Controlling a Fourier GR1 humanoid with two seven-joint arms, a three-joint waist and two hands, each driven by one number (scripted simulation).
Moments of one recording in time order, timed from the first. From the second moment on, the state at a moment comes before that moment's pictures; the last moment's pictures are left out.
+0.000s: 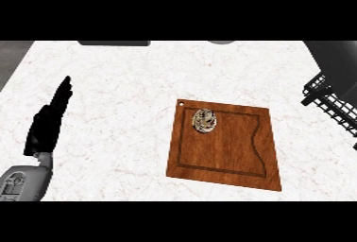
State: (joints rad) left arm -0.19 0.34 -0.01 -1.42 -0.09 0.14 0.07; right arm -1.46 -0.44 0.34 -0.42 0.91 -0.46 1.16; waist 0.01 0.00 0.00
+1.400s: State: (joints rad) left arm -0.14 0.31 0.01 -1.46 -0.12 0.13 0.07; right arm -1.25 -0.76 0.27 -0.38 0.94 -0.18 0.93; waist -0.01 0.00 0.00
